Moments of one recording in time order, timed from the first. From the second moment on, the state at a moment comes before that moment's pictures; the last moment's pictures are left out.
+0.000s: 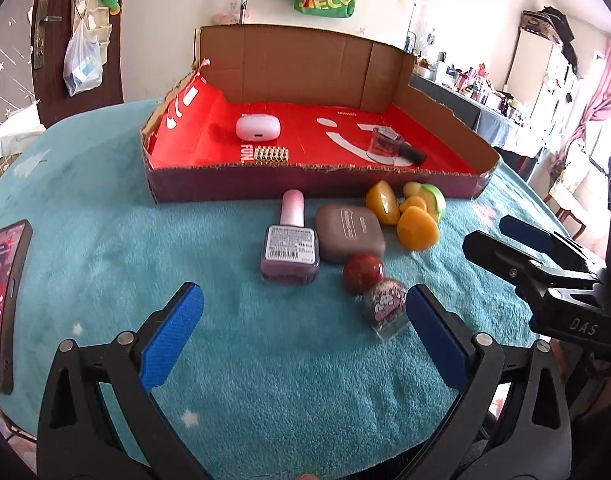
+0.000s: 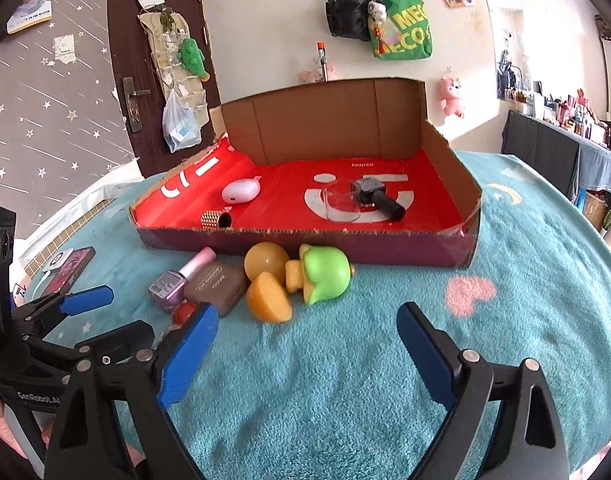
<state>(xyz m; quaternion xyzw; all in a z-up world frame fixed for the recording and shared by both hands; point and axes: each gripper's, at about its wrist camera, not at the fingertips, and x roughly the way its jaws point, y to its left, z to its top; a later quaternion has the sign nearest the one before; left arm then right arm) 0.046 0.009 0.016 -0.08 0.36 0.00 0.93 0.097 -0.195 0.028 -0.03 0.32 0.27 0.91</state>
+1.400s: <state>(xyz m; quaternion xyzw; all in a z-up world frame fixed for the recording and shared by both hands) 0.099 0.041 0.008 -0.08 0.39 0.01 0.92 0.069 -0.123 -0.001 -0.08 0.34 0.37 0.86</state>
